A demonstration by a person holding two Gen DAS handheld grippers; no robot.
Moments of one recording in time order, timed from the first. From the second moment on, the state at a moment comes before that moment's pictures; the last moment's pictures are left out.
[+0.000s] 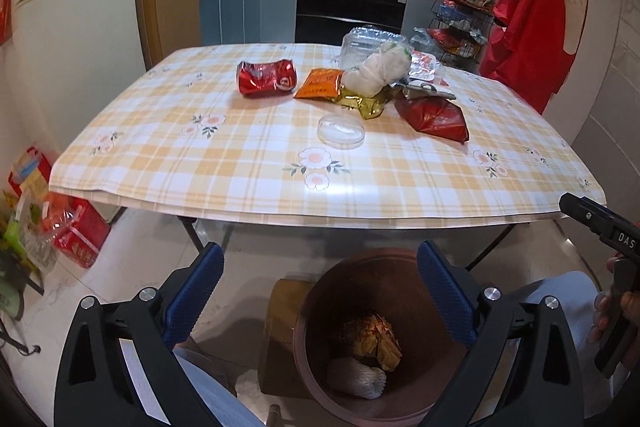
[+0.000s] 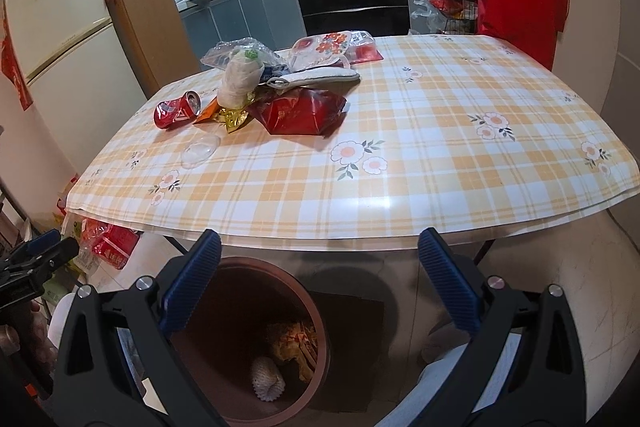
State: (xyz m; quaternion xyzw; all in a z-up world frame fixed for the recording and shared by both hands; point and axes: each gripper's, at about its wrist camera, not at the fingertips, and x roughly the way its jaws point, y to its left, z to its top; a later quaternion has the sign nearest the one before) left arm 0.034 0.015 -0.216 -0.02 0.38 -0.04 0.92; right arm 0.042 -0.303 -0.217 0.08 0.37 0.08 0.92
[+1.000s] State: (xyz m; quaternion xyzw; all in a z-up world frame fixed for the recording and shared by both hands) left arm 0.212 0.089 -0.174 0.04 0.32 -0.01 0.95; right arm 0.168 -0.310 -0.177 0.01 0.37 0.08 0.93
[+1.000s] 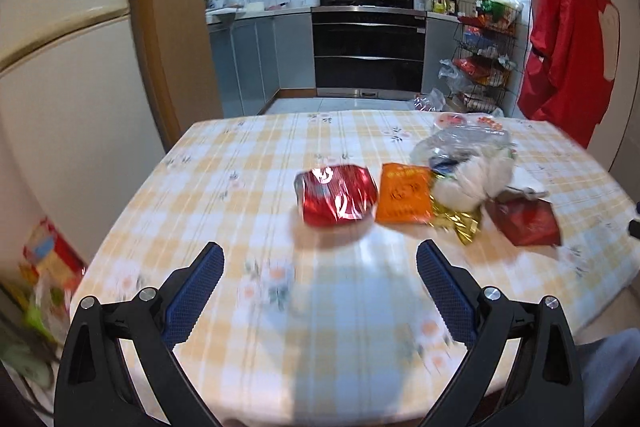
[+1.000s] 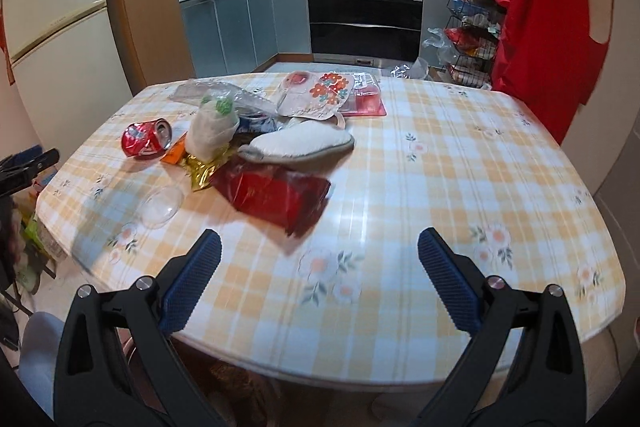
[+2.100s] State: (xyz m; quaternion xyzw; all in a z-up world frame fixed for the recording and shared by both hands) left arm 0.318 0.142 -0.230 -0.07 0.40 -0.02 0.91; right arm 0.250 -0.120 -0.248 -0.05 0.43 0.25 0.87
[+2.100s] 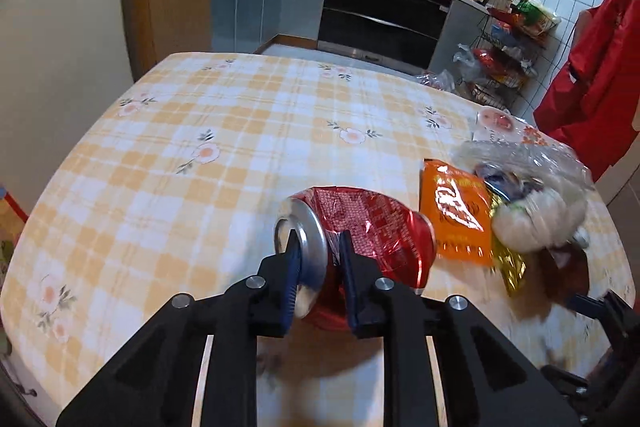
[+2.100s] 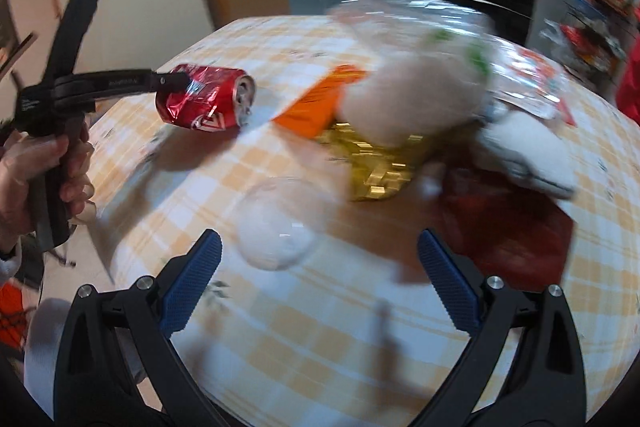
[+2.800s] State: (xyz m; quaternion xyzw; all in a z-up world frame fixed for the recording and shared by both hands) left arm 0.222 0.159 -0.216 -0.13 0.38 -0.01 0.92; right arm 0.270 -0.069 -0.275 -0.10 0.48 0.24 0.84
